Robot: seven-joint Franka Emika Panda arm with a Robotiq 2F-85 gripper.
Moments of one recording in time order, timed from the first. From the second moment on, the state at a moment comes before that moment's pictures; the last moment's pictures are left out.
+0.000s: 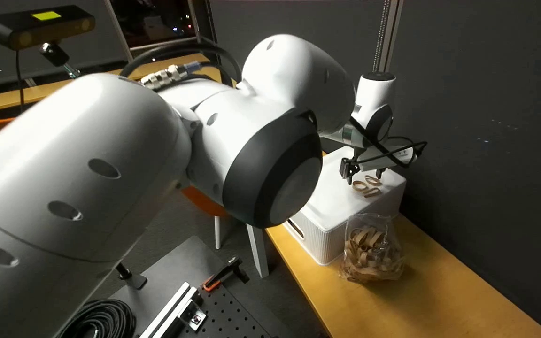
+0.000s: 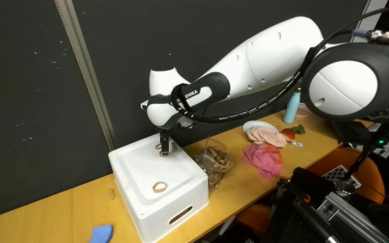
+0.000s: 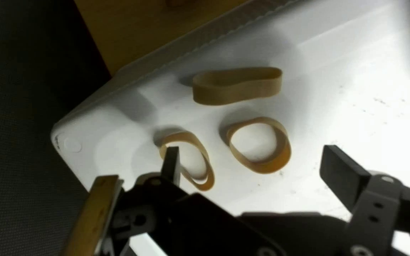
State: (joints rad) arm -0.01 1.10 0.13 -1.07 -0.17 2.29 -0.80
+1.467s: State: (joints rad) arm 0.01 1.26 0.13 -0.81 -0.11 2.14 -0.93
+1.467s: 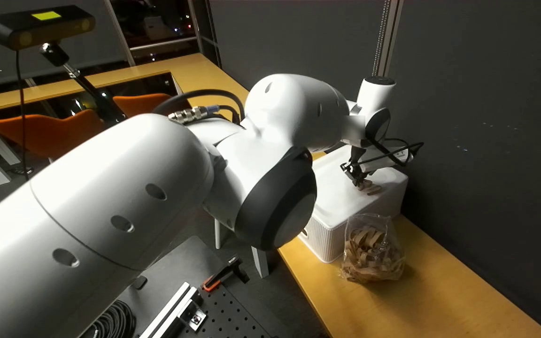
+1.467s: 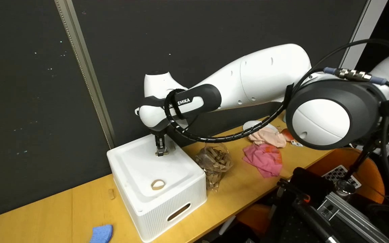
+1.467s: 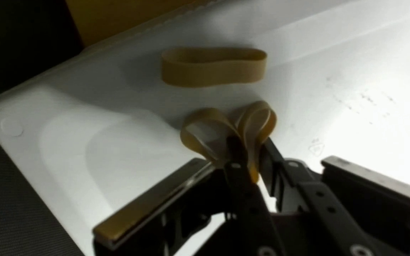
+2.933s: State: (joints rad) arm 0.10 0.98 -0.02 -1.04 -0.16 2.00 -0.34
